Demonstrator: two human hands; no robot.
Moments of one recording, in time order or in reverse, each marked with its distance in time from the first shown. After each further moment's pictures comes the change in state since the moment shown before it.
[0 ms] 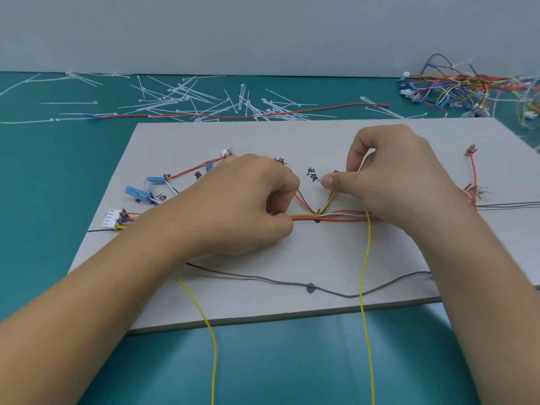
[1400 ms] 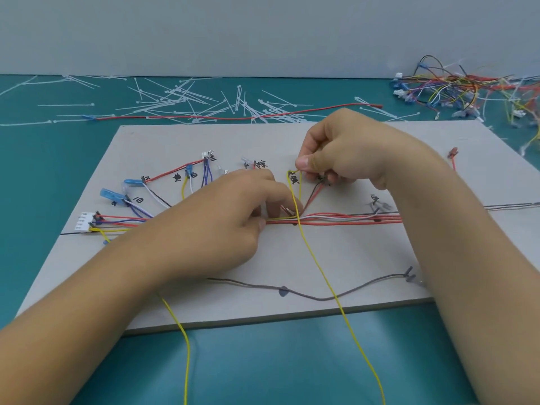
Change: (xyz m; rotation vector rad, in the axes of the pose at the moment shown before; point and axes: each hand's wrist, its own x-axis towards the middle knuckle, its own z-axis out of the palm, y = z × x) left_hand -0.025 -0.005 0.004 -0.154 -0.049 0.011; right_hand 0.049 -0.015 0.013 0.136 -0.489 -0.108
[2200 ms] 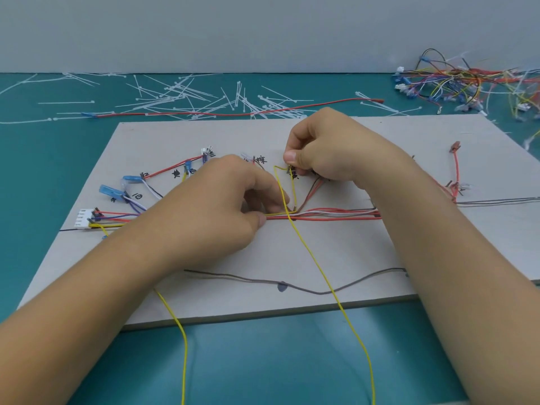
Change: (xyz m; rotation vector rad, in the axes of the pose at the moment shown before) left_hand 0.002 0.001 -0.002 -0.073 0.102 -0.165; right_hand 0.006 -0.010 0.018 -0.085 0.088 -0.011
